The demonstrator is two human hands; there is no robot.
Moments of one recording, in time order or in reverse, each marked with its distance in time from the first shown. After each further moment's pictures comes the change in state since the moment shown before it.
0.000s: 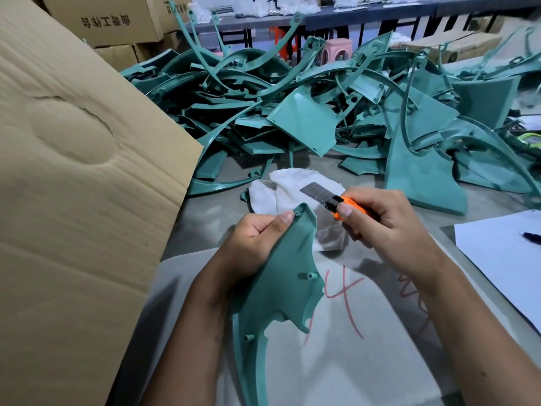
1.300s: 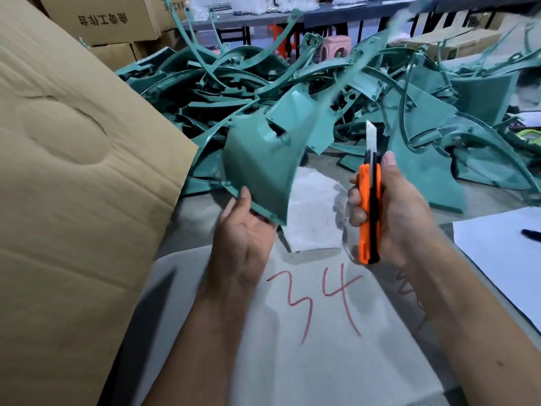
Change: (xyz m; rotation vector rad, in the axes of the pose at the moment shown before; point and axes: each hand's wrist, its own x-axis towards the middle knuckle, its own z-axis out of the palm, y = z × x) left_hand 0.016 0.022 0.024 -1.175 0.421 -0.003; right_hand 0.016 0.006 0.007 0.918 0.374 0.567
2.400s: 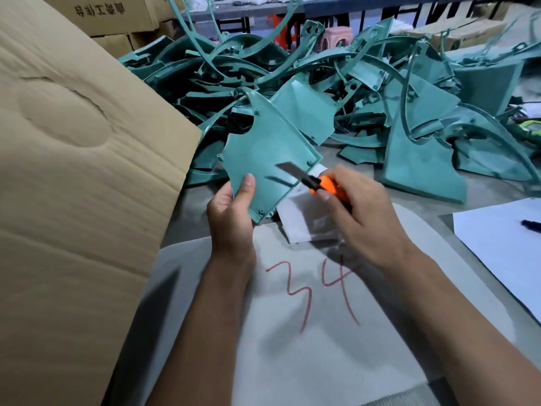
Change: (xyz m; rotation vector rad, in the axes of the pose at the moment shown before) left_hand 0.004 0.000 -0.007 0.539 0.094 0.304; right_hand -0.012 0.017 0.009 -1.167 -0.212 -0.775
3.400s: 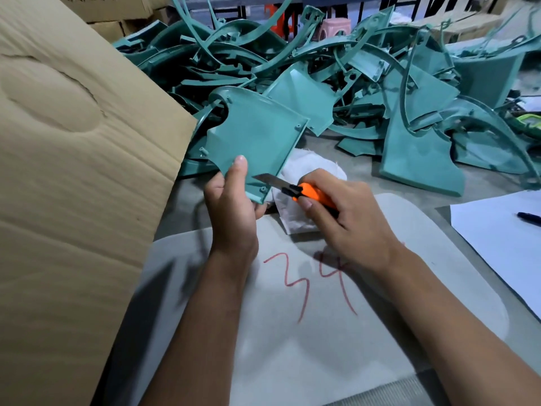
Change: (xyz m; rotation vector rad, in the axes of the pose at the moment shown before) left_hand -0.009 0.010 0.011 0.056 0.090 0.026; right_hand -0.007 -0.013 0.009 0.054 -0.045 -0.078
